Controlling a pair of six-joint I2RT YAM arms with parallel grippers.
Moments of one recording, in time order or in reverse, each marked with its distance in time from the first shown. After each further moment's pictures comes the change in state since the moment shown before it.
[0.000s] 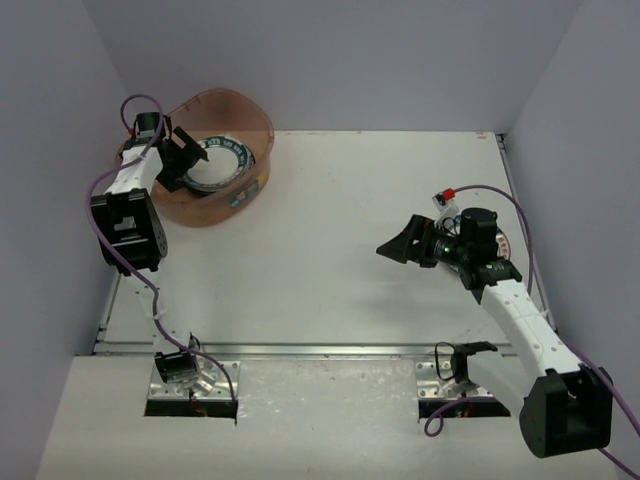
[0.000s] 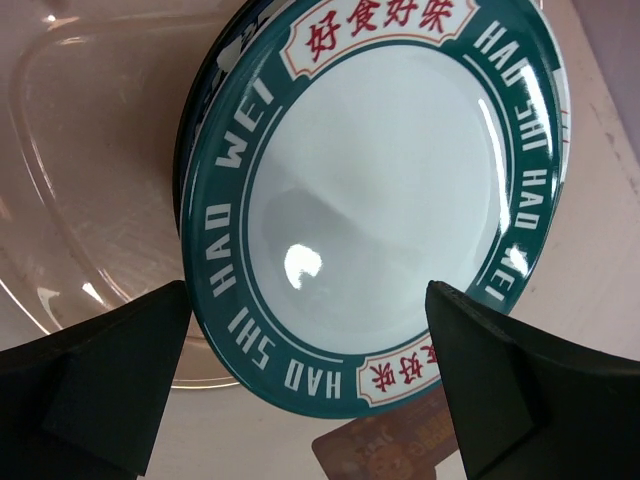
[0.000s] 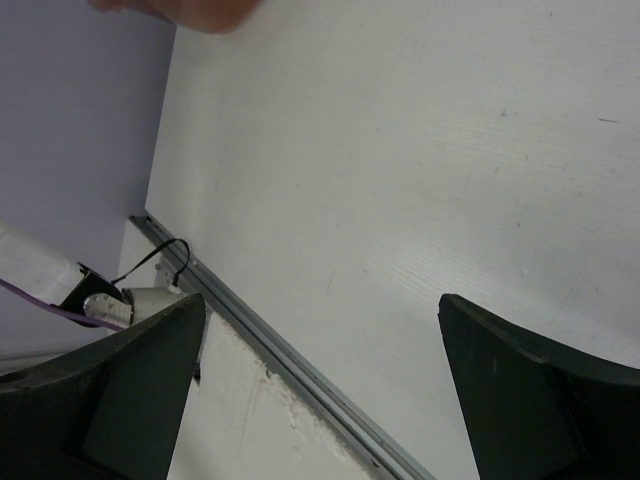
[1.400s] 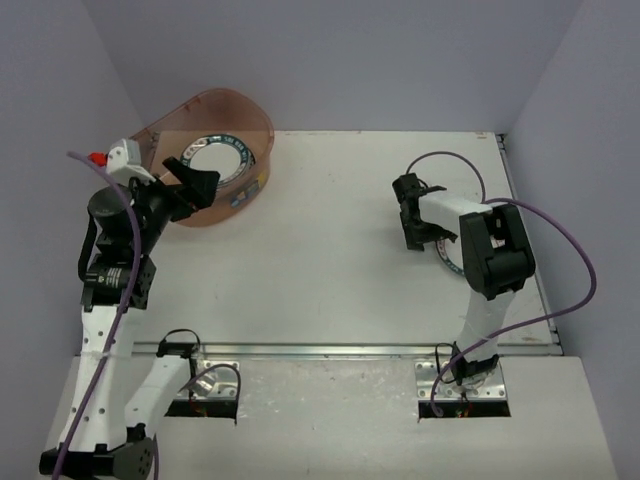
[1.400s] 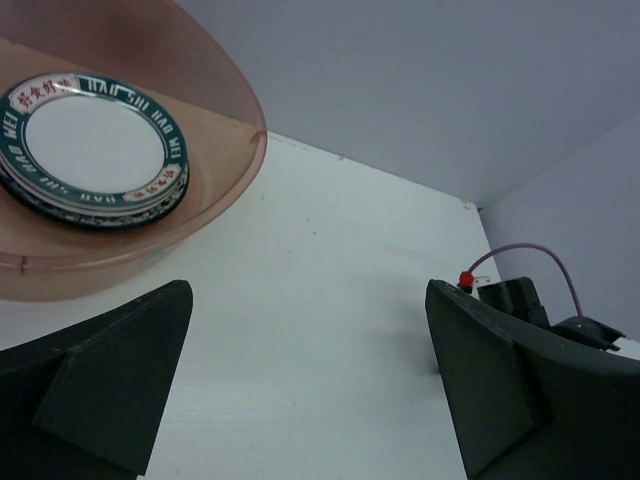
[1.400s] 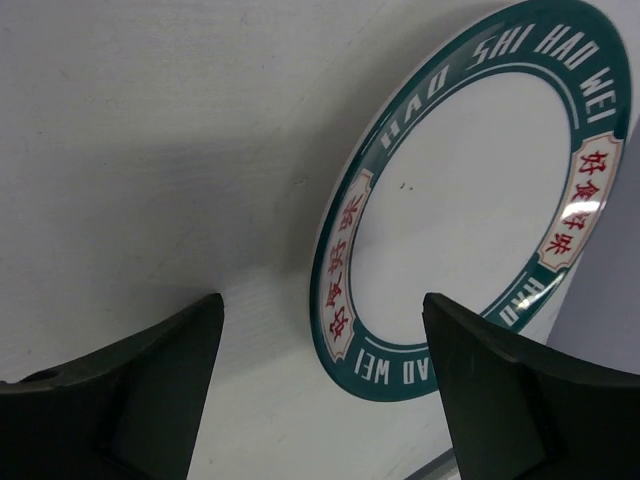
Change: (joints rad) left arm -0.219 -1.332 -0.738 0.183 0.063 0.099; right arm 0.126 0.933 0.593 -0.440 1.238 -0.366
